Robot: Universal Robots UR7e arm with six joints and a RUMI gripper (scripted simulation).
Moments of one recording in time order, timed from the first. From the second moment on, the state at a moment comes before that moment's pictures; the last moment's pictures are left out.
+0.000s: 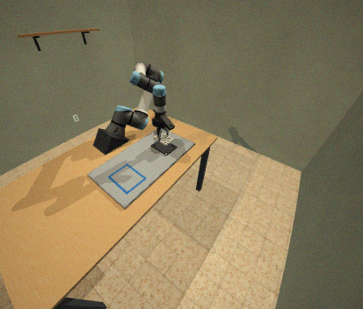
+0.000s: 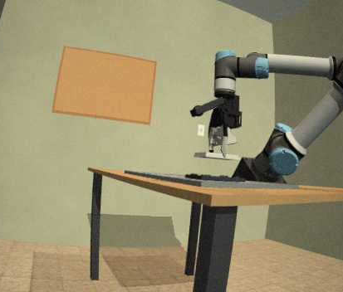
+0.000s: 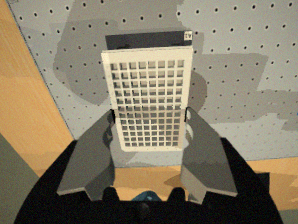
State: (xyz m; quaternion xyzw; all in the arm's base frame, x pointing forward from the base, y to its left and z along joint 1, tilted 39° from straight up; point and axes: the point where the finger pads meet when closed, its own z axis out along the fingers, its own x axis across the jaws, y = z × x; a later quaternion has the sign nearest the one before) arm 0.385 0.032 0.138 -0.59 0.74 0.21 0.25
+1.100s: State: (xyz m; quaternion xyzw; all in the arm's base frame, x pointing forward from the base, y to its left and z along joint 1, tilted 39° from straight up) arm 0.382 0.018 0.145 -0.61 0.72 0.20 0.26
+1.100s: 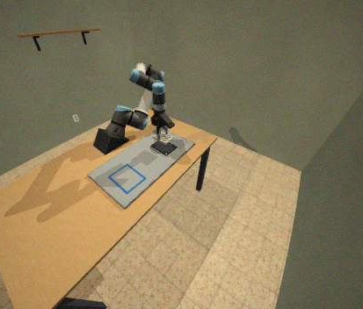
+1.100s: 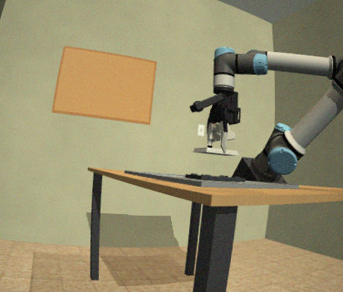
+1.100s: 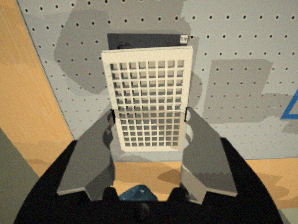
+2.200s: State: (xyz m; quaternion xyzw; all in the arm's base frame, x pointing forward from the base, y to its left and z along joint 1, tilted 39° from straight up) arm 0.373 -0.054 0.083 -0.77 0.55 0.13 0.30
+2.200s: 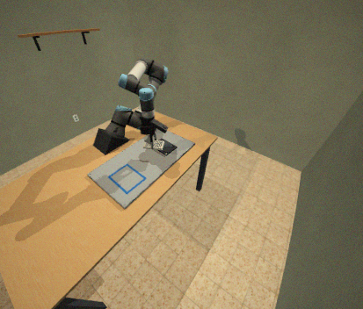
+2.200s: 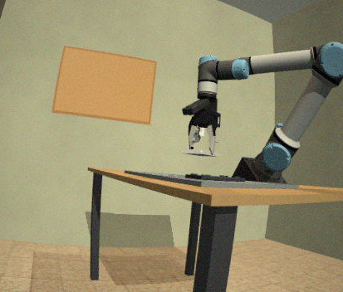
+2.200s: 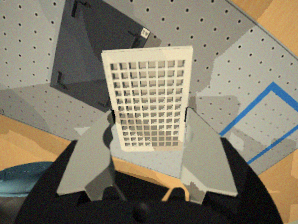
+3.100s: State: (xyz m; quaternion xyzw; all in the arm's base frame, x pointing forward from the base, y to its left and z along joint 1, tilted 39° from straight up) arm 0.366 -0.116 0.031 -0.77 0.54 0.13 0.30
